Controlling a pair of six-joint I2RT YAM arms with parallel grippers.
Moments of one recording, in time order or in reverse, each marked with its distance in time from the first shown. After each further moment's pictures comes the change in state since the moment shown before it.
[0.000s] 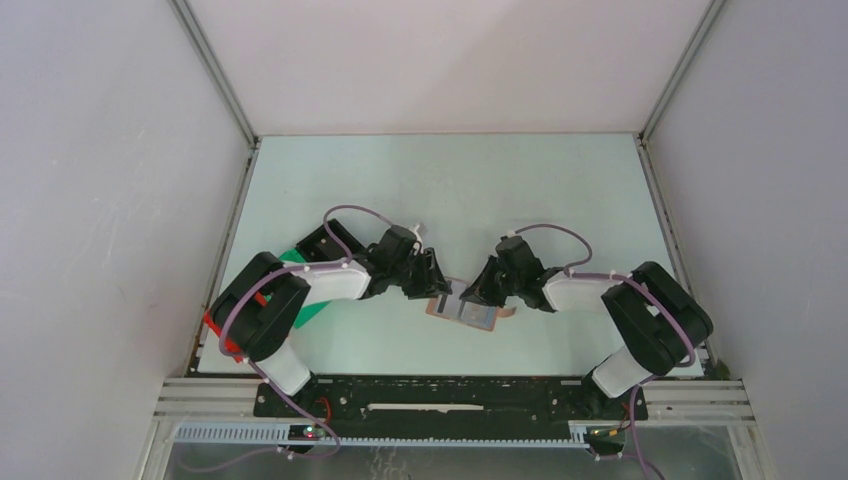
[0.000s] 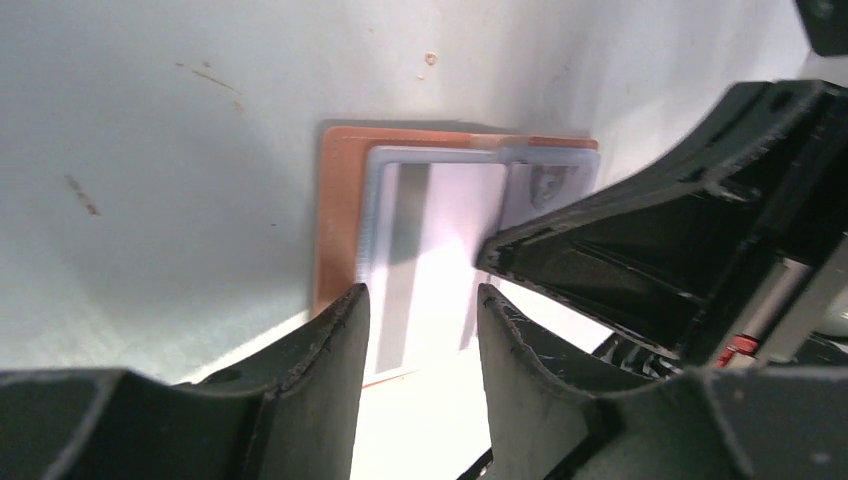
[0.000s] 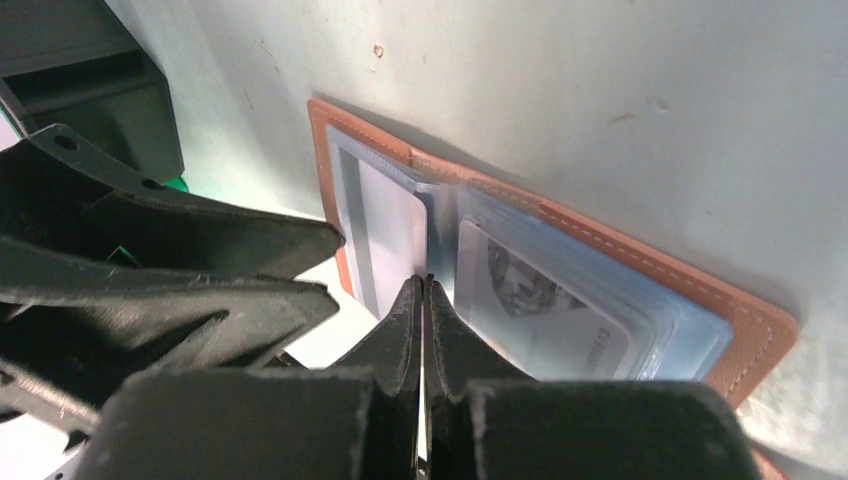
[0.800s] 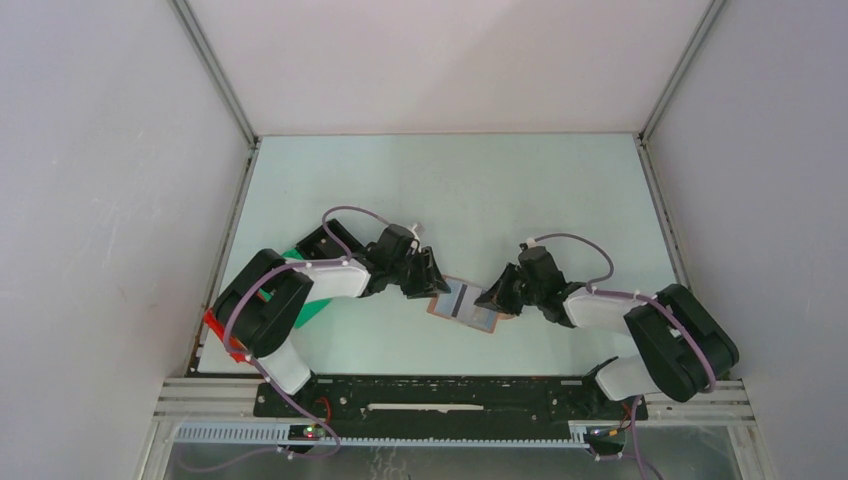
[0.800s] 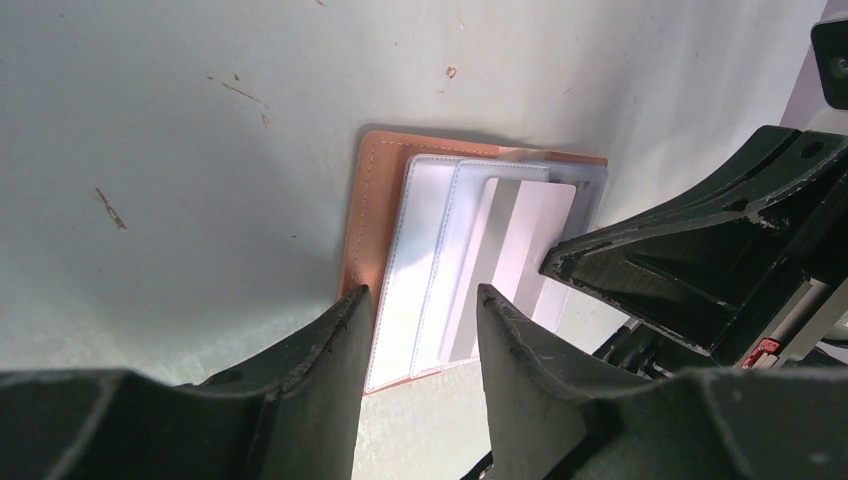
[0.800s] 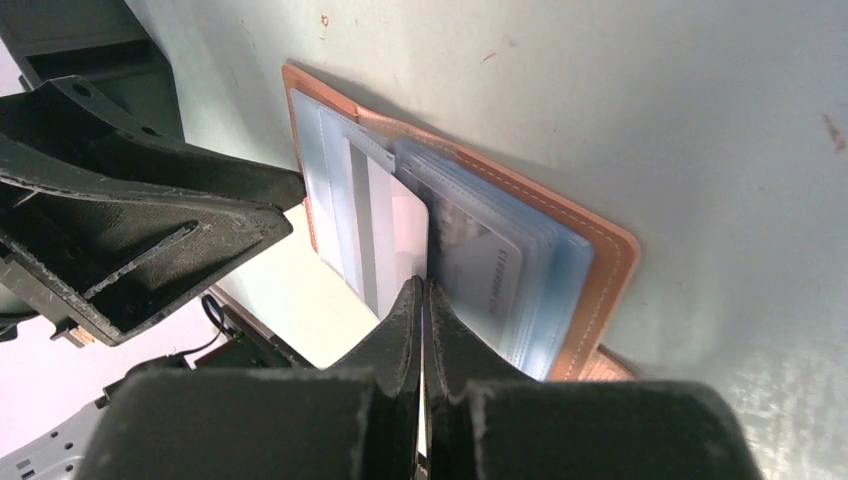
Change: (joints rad) left arm 0.022 0.024 0.000 0.010 0.017 -0.009; right arm -0.070 -0.164 -0.156 0.029 -0.026 -0.042
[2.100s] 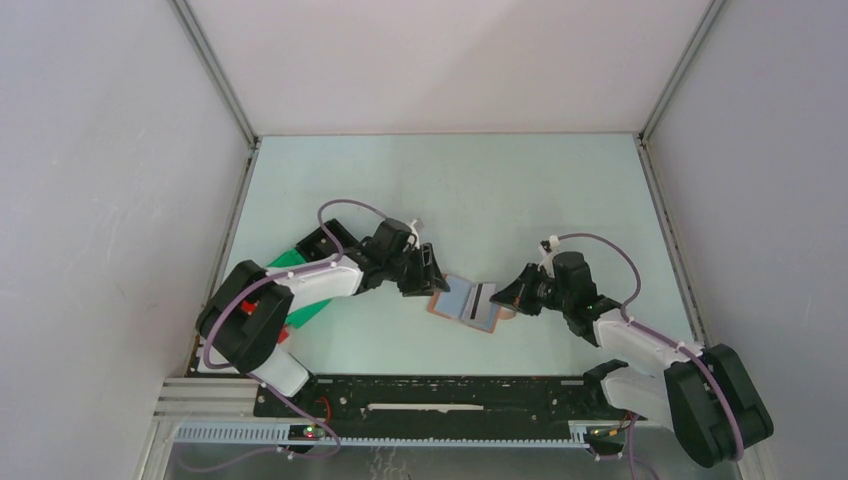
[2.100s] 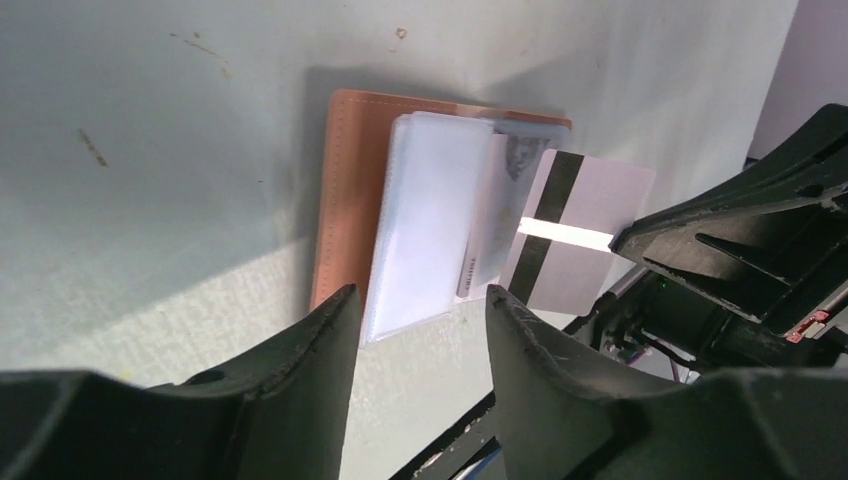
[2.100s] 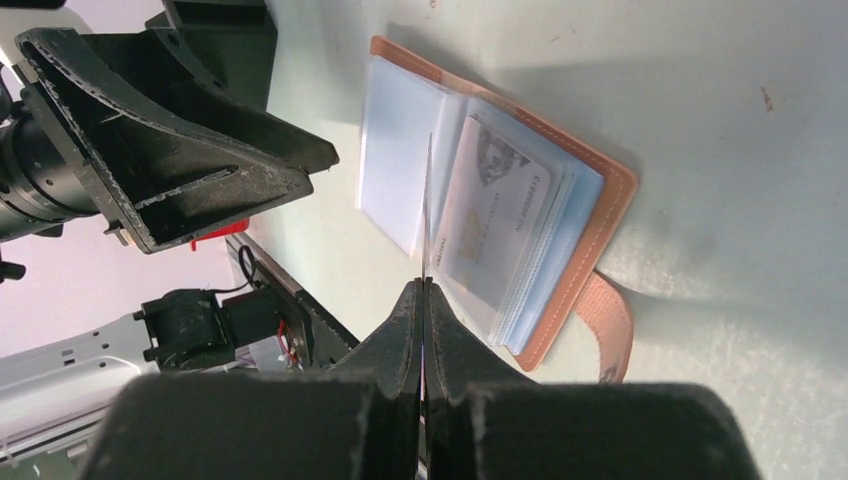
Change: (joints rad) left arm 0.004 -0.103 0.036 -0.153 0.014 0.036; right arm -0.158 -0.322 -0.133 -0.031 -0.175 -0.135
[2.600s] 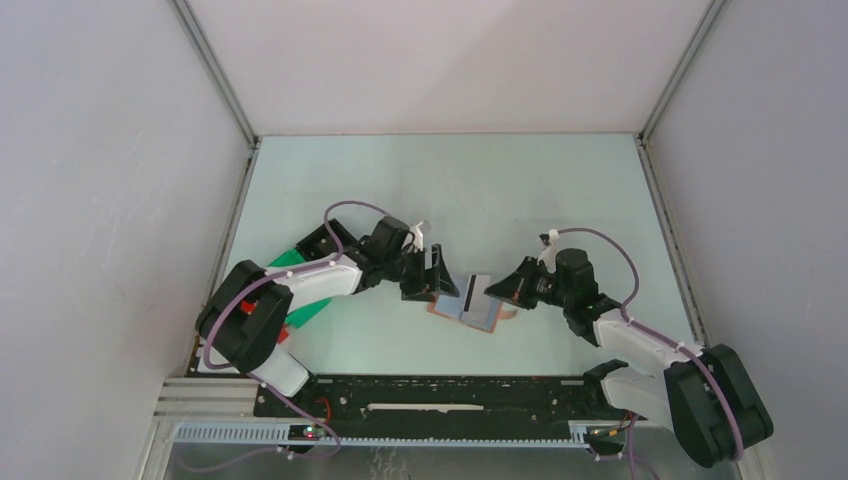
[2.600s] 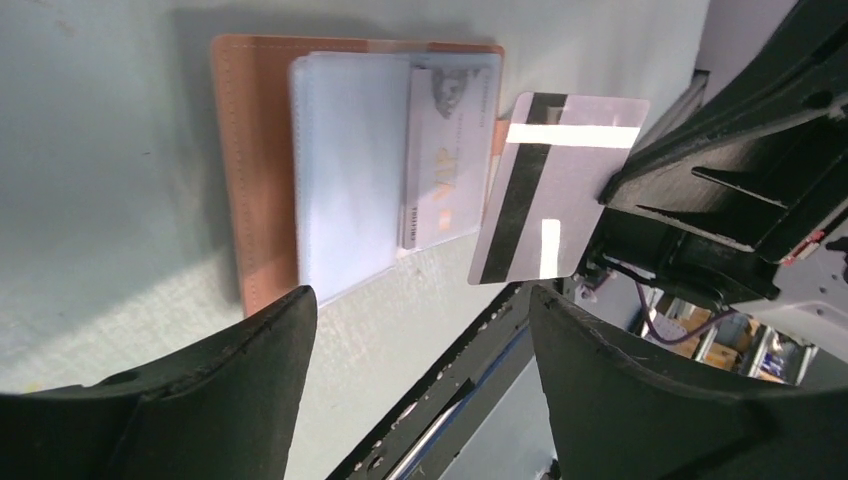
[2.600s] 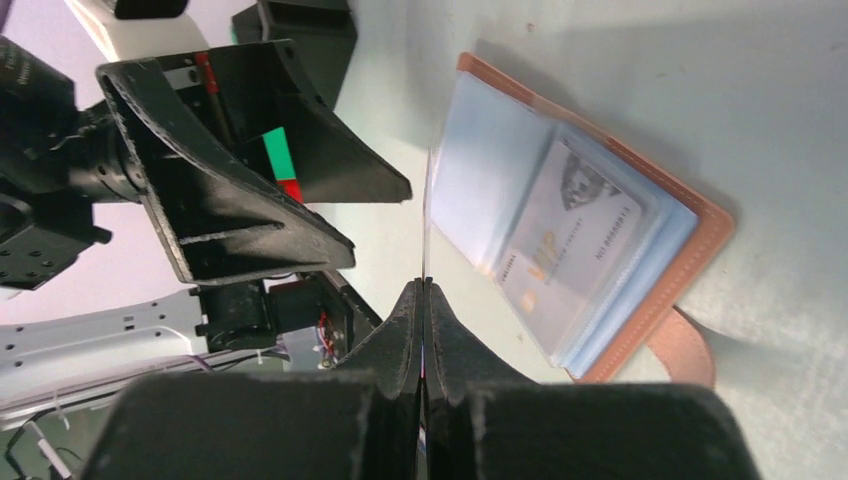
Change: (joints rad) left arm 0.013 -0.003 0.004 0.002 0.178 0.045; right arm -0.002 -0.013 0.000 0.105 -0.061 0.035
